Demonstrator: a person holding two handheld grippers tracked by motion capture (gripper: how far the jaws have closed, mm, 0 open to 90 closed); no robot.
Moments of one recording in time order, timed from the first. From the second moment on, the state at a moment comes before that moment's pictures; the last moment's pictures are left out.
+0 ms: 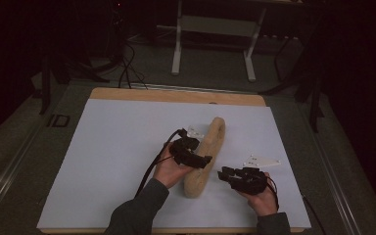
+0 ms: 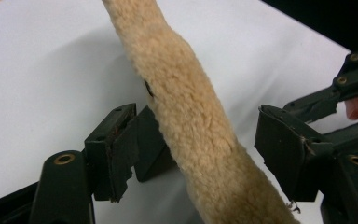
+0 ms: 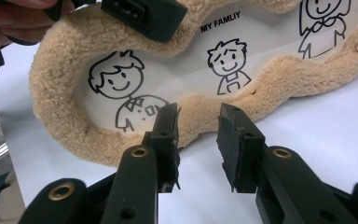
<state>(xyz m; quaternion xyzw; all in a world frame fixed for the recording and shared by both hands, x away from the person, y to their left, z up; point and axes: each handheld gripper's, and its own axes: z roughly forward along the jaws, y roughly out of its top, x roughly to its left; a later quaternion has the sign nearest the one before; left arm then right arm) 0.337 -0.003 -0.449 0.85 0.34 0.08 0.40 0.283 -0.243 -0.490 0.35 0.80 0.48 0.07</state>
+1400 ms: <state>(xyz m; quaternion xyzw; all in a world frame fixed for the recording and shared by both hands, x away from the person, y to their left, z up) 0.354 0.024 -0.445 0.88 0.28 0.01 0.38 0.285 -0.249 -0.490 0.36 0.79 0.48 0.08</state>
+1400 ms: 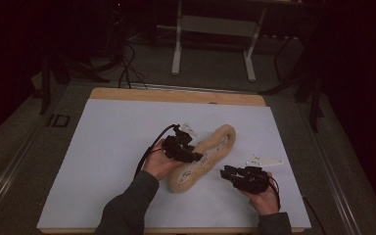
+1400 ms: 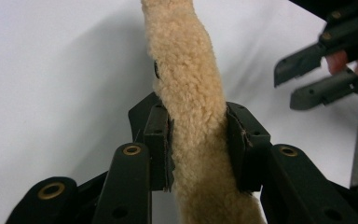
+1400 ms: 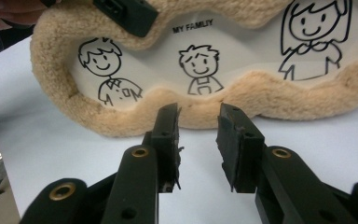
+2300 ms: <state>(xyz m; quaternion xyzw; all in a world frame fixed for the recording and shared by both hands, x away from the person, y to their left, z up) 0.342 0.057 -0.445 0.86 0.29 0.04 0.42 0.330 -0.253 -0.474 0.40 0.77 0.47 0.16</state>
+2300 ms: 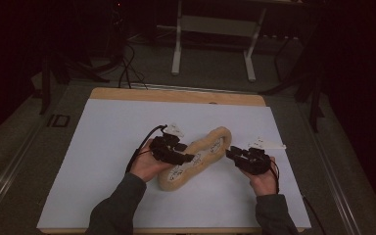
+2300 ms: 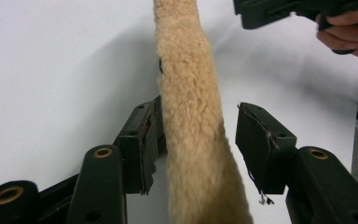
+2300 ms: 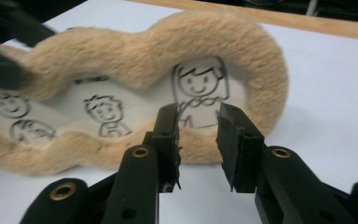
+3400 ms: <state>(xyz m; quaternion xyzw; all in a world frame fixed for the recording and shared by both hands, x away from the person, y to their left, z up) 0.290 0.096 -0.466 0.86 0.31 0.07 0.40 0.402 -0.242 -0.483 0.39 0.80 0.43 0.15</state>
